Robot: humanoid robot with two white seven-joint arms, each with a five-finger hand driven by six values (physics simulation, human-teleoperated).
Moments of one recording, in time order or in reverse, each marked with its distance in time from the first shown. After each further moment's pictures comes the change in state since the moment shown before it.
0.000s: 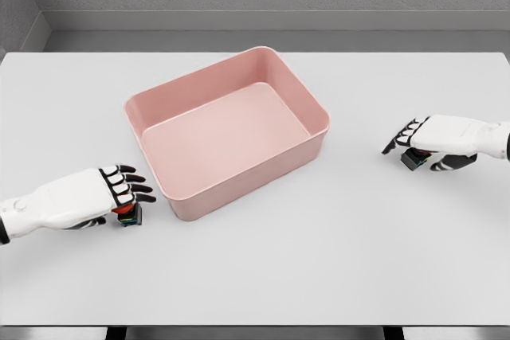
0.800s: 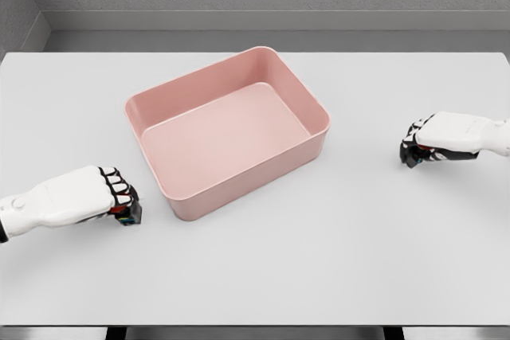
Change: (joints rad) left arm 0.003 0.007 0.014 -0.012 0.008 0.000 0.007; right arm -0.011 -0.004 -0.009 0.017 -0.007 0.000 -0.001
